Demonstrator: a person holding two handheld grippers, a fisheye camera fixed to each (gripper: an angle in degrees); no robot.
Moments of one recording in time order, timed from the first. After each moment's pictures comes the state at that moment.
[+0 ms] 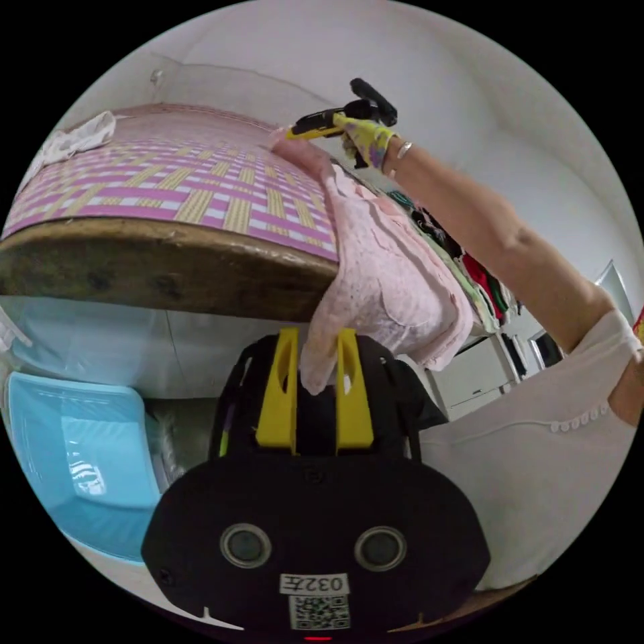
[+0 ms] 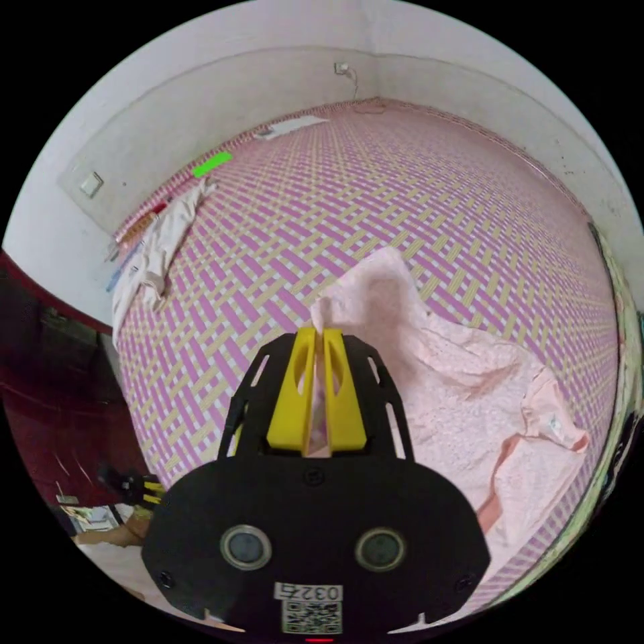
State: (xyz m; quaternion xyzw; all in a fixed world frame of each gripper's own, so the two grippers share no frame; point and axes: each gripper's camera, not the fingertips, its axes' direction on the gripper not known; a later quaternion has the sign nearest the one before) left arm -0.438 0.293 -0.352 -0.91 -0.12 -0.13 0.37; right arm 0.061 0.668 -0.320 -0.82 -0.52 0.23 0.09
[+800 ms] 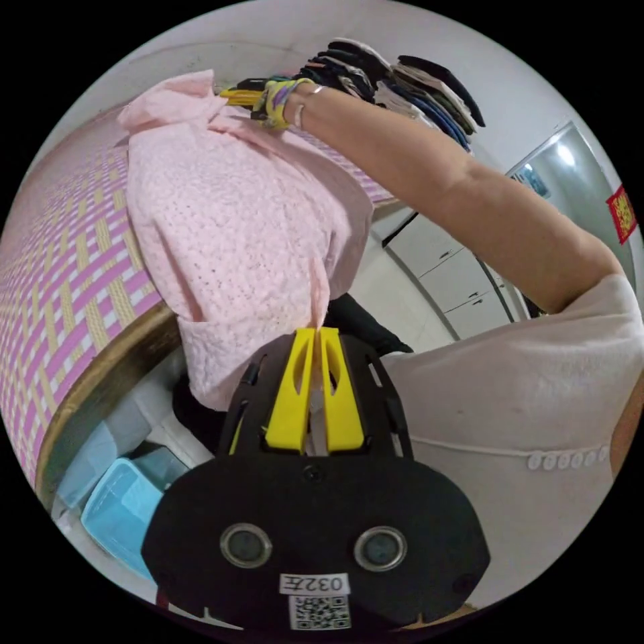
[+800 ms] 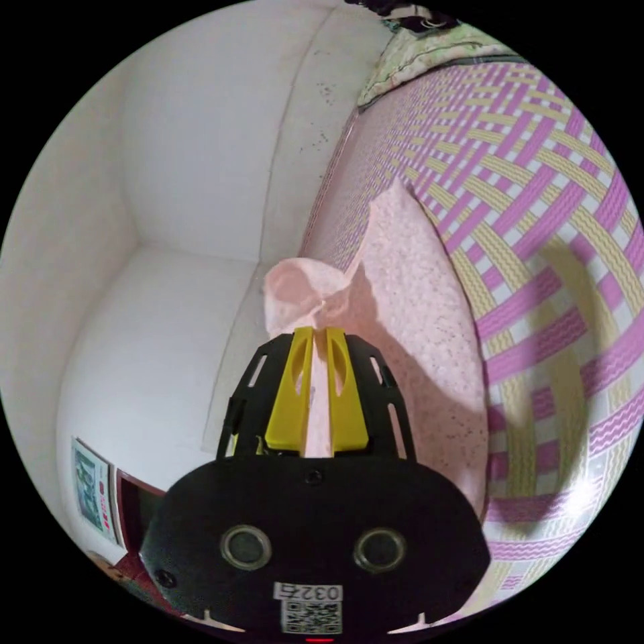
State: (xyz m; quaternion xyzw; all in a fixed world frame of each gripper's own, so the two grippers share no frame) left arm -0.243 0.485 -0.344 -0.97 0.13 -0.12 0.16; right arm 0.578 0.894 -0.438 -0.77 -0.02 0.63 0.09
